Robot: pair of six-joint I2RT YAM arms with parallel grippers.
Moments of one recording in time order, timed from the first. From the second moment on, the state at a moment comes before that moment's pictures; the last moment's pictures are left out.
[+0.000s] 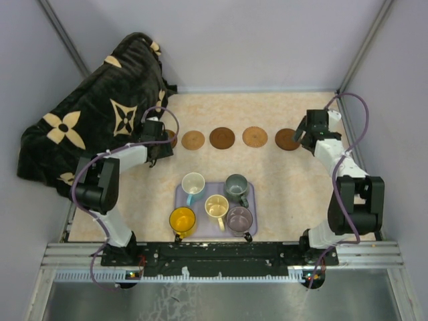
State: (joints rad) left arm -0.24 1.78 1.00 -0.09 -0.24 -0.40; right arm -0.01 1.51 1.05 -0.39 0.37 0.48
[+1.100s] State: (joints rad) left arm -0.24 1.38 0.93 -0.21 -0.28 -0.36; right arm -0.01 1.25 1.02 -0.42 0.36 0.46
